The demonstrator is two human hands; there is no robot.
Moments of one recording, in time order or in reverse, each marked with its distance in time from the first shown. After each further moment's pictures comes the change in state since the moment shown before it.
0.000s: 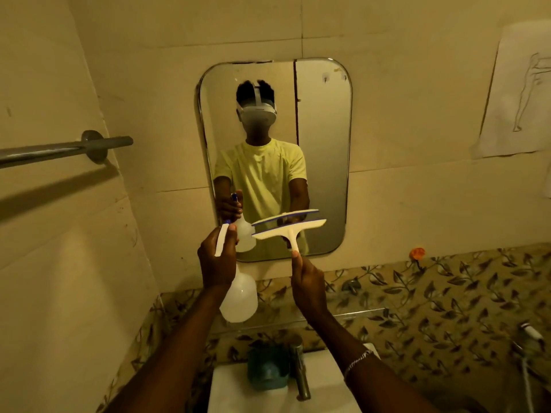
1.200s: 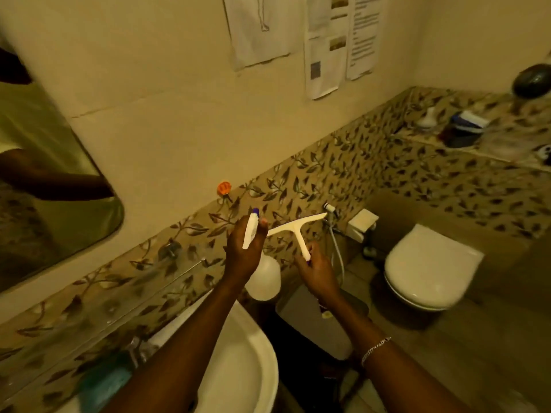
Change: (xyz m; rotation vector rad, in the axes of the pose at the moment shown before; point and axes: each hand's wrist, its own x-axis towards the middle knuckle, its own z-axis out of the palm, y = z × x) left_hand -0.276 0.086 0.332 -0.267 -0.945 -0.212; right_hand -0.080 0.173 -0.385 -0.261 0.211 0.556
